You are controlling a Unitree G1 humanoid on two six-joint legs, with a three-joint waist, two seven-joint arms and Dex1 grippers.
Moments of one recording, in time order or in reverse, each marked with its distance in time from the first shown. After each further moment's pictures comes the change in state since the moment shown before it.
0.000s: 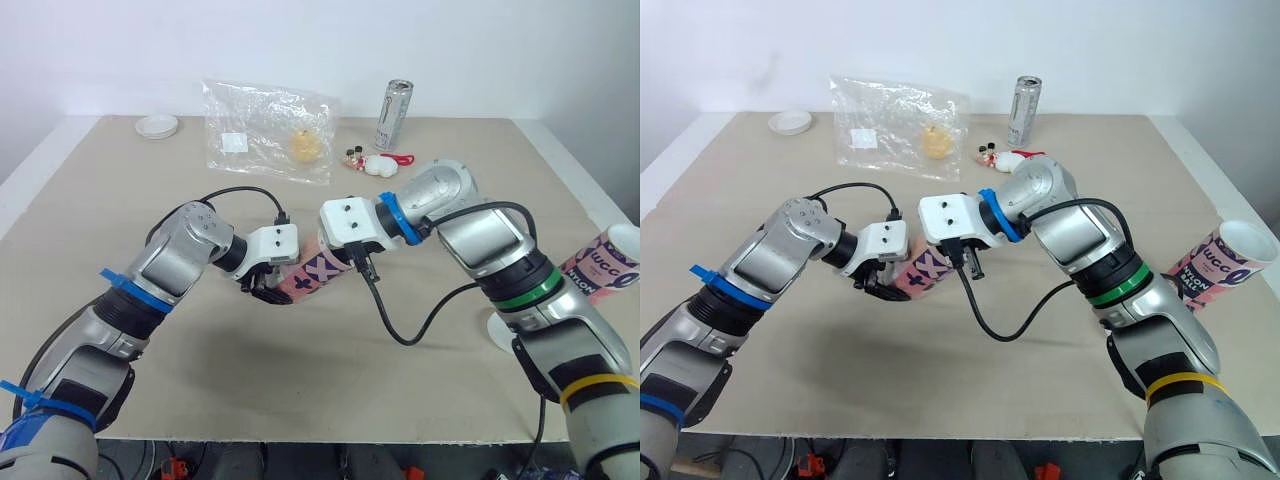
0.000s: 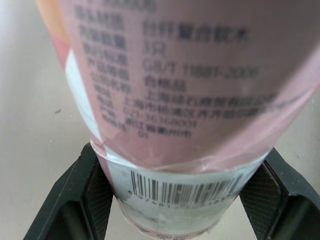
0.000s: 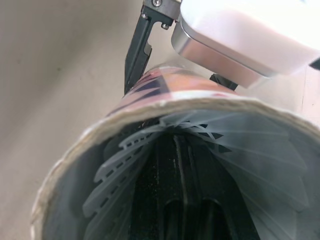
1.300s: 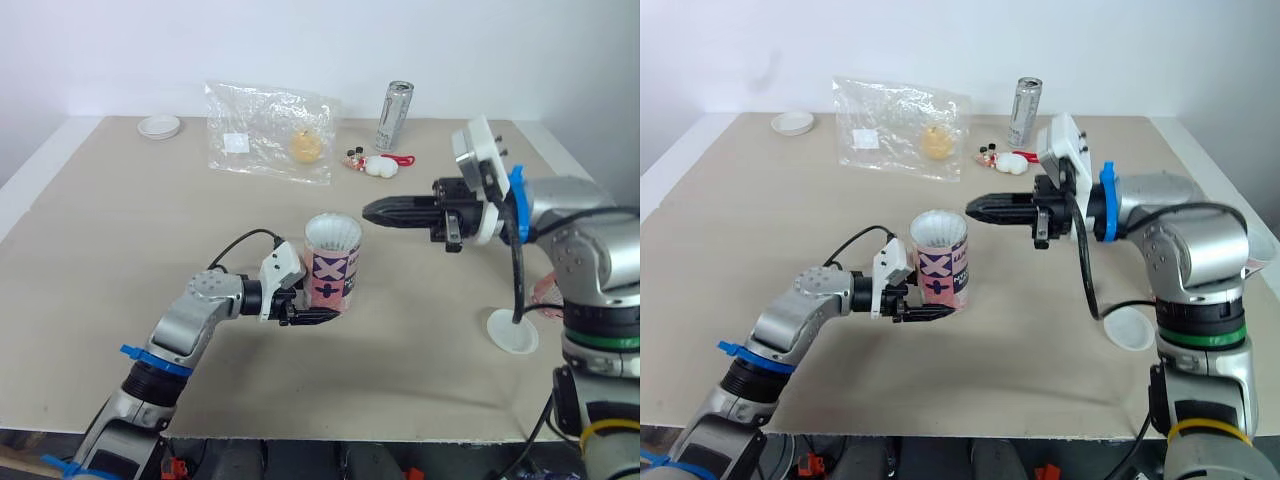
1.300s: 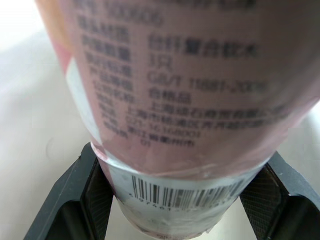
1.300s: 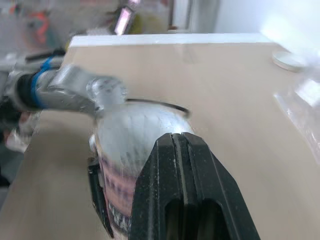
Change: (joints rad) left arm 0.410 -0.281 0.247 -0.118 -0.269 -0.124 0.315; right arm 0.364 -0.124 -0.612 -0.304 0.535 0.514 -0.228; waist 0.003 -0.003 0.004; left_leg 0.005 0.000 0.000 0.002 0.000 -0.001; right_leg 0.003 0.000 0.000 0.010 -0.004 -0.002
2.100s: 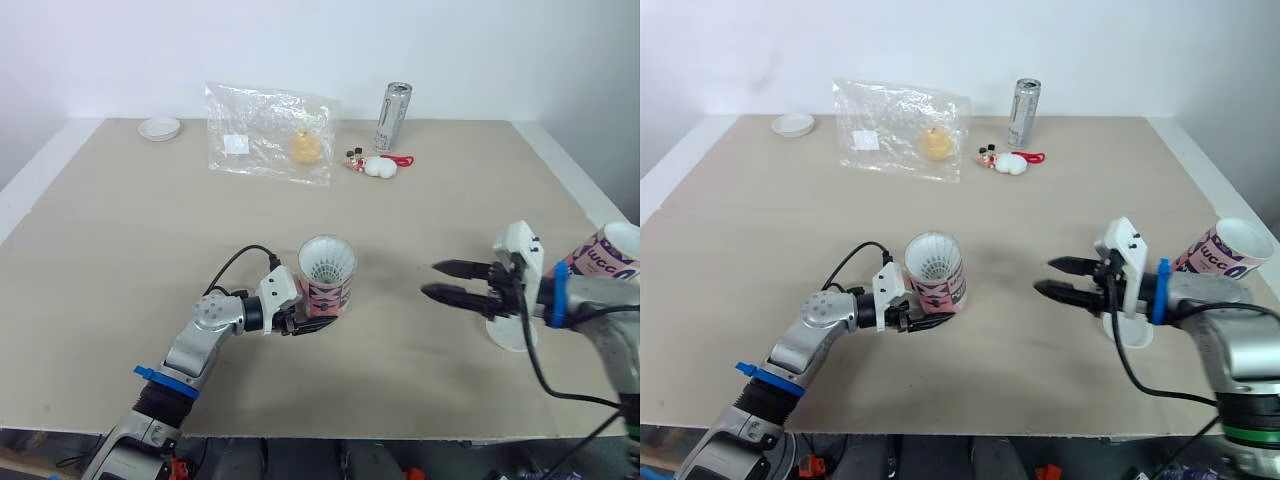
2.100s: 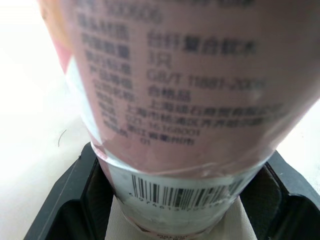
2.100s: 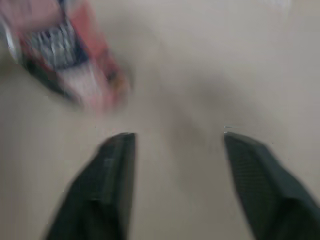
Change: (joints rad) left arm 0.074 -0.031 -0.039 0.181 0.090 -0.435 0.050; right arm 0.518 -0.317 -0.115 0.025 -0.048 -0.153 0.009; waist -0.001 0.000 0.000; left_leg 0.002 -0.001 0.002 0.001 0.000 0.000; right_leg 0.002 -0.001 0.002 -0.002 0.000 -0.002
